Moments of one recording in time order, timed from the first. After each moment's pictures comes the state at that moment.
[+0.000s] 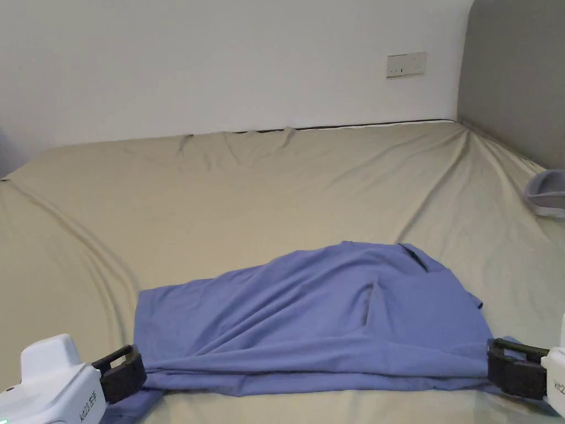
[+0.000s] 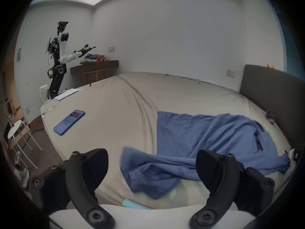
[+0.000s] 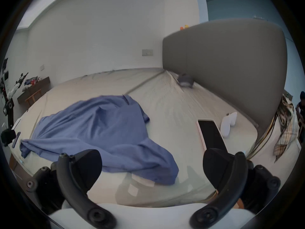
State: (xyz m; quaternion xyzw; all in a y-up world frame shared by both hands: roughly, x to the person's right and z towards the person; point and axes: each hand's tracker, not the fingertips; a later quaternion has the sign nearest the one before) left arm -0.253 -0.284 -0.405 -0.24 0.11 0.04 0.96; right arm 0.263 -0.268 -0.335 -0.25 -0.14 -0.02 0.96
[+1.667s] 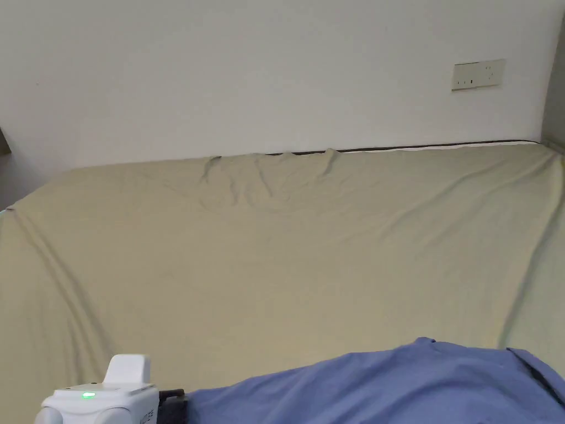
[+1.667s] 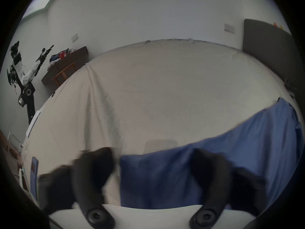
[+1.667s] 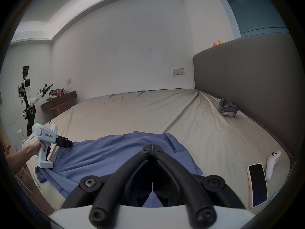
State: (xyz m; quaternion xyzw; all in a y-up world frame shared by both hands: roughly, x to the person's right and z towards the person) left arm -0.225 -0.330 -0.690 -0.38 0.05 -0.06 0.92; right arm 0.210 -0.239 -0.414 -0.17 -0.01 -0.04 0.98
